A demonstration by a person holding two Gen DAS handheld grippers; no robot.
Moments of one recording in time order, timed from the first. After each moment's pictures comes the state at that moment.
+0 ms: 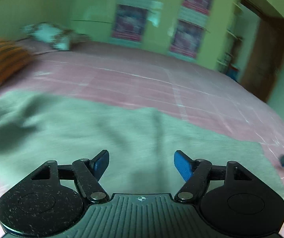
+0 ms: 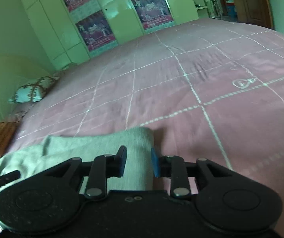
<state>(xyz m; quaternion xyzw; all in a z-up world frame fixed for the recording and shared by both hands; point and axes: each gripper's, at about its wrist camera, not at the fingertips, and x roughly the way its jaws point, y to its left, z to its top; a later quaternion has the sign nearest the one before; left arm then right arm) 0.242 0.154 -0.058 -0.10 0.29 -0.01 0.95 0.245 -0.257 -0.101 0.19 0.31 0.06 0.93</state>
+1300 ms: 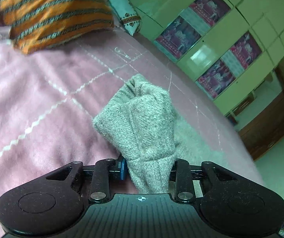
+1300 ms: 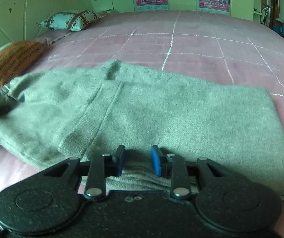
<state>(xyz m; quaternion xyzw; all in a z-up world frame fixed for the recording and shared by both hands) 0.280 0.375 -0.137 -0.32 0.28 -0.01 0.90 0.257 -0.066 -0.111 0.05 0.39 0.14 0.91</state>
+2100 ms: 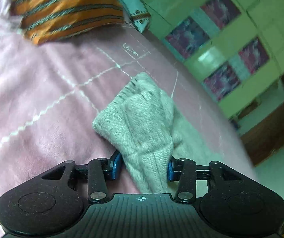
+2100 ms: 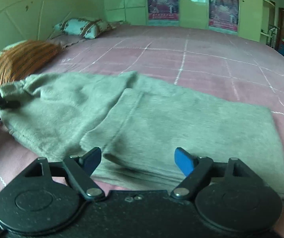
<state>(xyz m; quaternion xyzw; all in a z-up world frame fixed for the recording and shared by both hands) 0.267 0.394 -0.141 -0.39 0.28 0.00 0.88 0.225 -0.044 -0.104 -0.01 0.35 0.15 0.92</state>
